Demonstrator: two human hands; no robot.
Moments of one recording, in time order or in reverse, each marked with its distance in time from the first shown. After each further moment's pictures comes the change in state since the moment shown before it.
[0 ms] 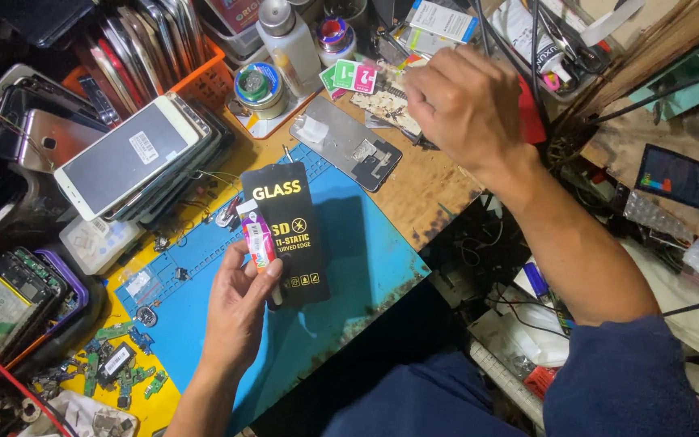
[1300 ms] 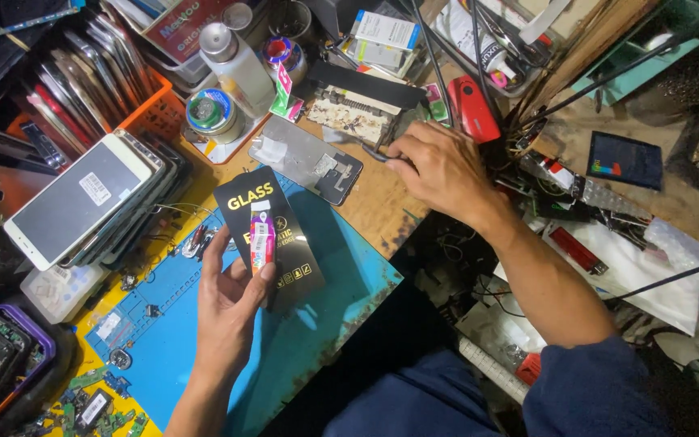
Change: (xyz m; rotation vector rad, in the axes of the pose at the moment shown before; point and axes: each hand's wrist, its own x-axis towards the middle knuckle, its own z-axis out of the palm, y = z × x) left_hand 0.020 -0.003 0.027 0.159 -0.120 0.177; right_hand -0.076 -0.004 -0.006 0.312 -0.431 0.370
